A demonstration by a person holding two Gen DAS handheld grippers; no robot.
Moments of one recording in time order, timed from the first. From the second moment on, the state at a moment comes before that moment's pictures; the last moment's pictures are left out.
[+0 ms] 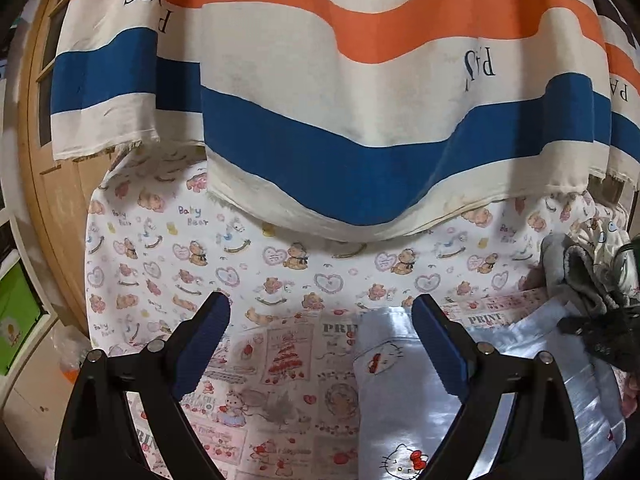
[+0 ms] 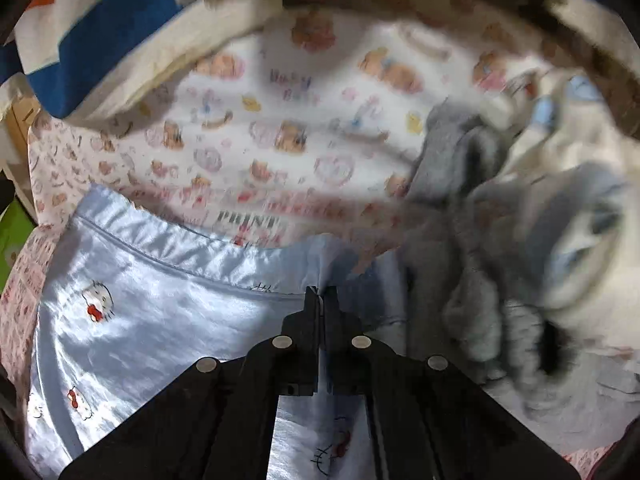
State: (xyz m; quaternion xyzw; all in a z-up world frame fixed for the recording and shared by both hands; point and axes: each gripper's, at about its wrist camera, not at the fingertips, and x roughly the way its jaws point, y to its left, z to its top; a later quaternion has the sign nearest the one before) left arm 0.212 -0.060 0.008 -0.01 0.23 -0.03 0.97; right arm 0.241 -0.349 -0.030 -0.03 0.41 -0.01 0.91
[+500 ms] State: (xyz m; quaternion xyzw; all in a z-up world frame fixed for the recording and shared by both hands) left arm 0.230 -0.070 -0.016 -0.02 0.31 -0.09 0.95; right arm 0.228 -0.372 -0.003 -0.05 0.40 -0.06 0.91
